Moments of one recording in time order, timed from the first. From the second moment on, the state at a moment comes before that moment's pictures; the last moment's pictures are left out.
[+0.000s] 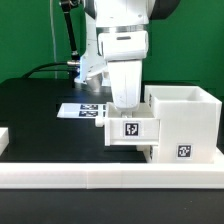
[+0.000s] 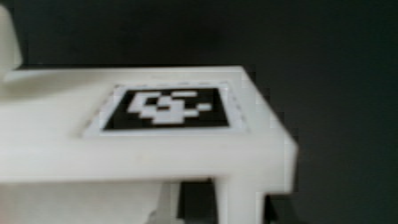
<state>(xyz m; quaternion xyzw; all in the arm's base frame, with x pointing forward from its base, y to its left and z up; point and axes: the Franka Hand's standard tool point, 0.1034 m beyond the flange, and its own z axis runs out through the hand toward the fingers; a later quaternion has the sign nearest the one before) 0.526 0.018 0.053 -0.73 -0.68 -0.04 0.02</state>
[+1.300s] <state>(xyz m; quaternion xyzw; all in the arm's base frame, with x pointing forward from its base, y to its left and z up) 0.525 0.018 0.053 -0.74 -0.67 -0.03 0.03</state>
